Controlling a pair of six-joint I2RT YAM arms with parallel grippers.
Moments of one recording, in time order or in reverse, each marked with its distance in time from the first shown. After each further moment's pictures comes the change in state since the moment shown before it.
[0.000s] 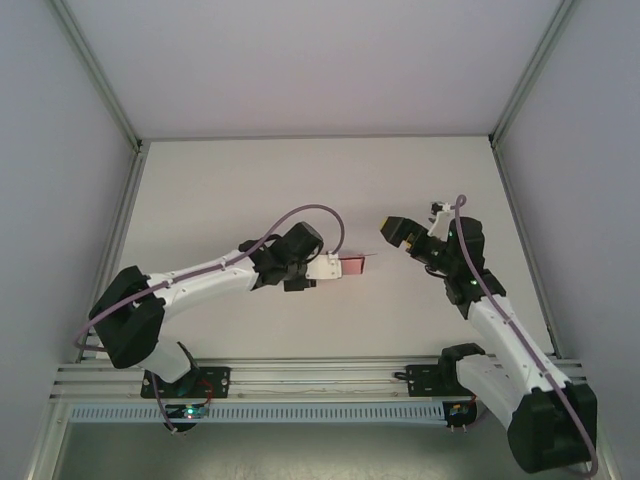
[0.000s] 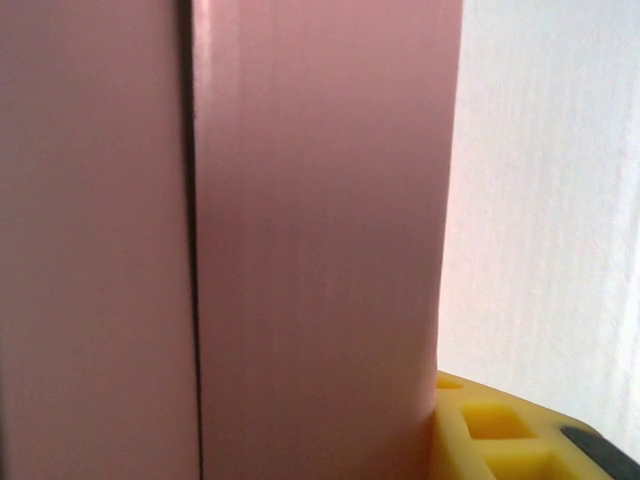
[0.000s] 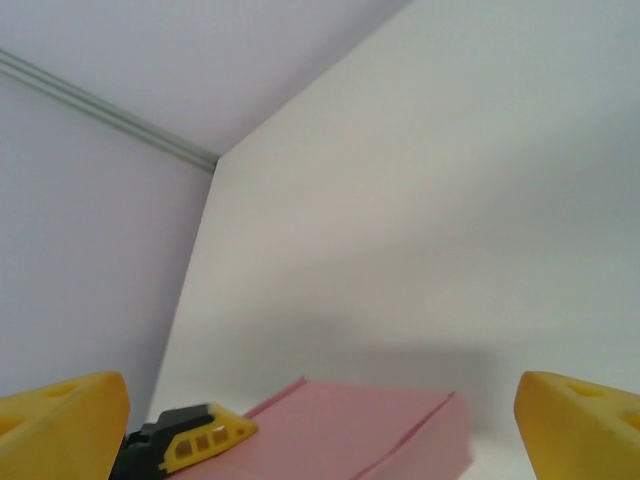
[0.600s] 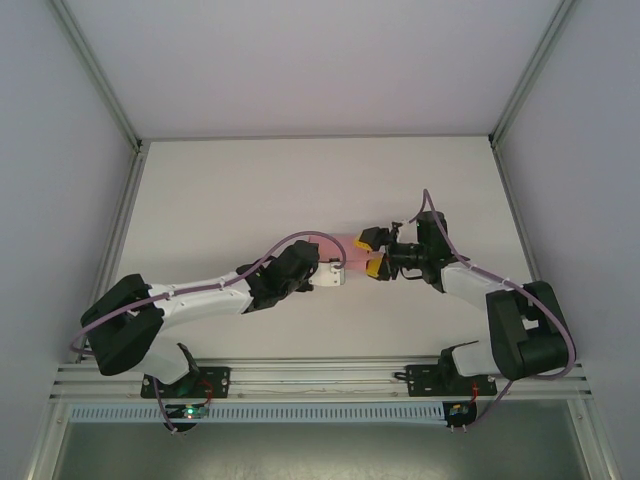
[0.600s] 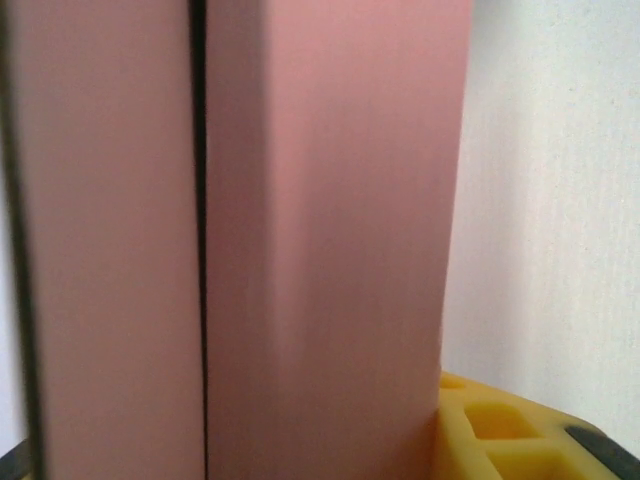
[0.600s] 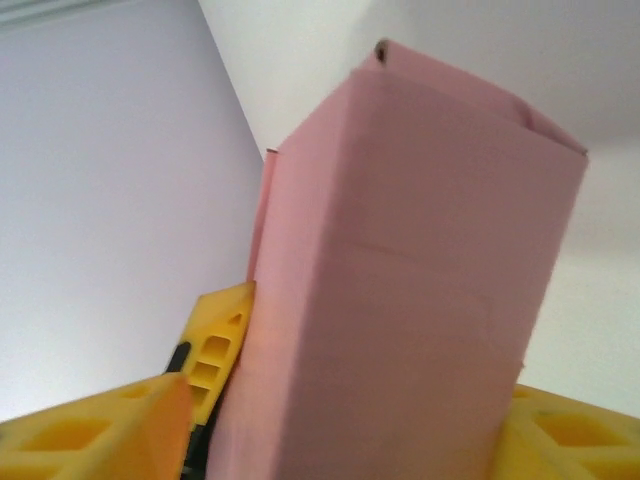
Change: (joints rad) left arm -0.099 -0.060 -0.222 0.489 -0.250 0.156; right arm 0.072 0.512 0.023 0.236 -0.476 0.560
